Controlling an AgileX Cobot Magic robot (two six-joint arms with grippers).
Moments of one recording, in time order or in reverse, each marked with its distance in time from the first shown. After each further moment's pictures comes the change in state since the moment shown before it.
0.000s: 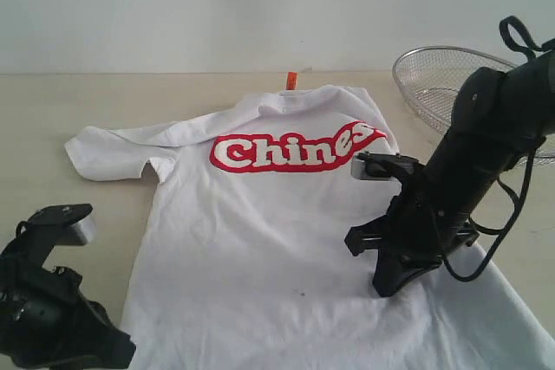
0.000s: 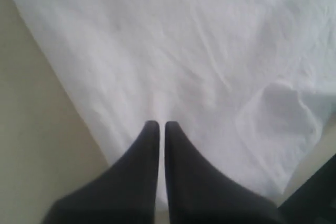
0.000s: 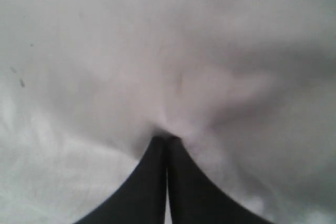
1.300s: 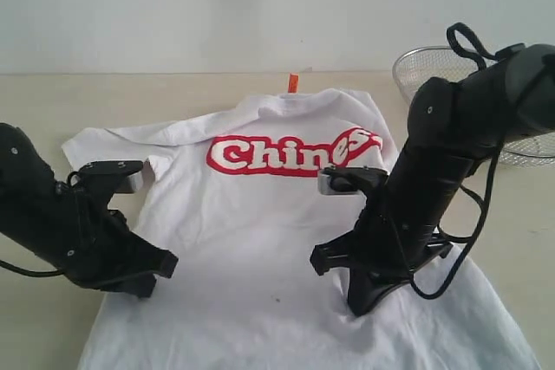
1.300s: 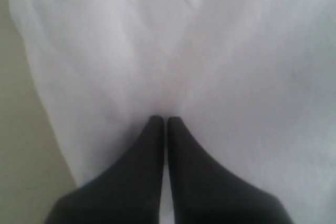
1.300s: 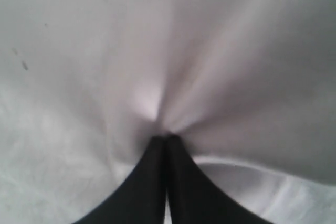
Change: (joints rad) left arm 0.002 0.349 -0.293 0.302 -0.138 -0.317; right arm 0.130 0.012 -0.013 -0.065 0.014 0.160
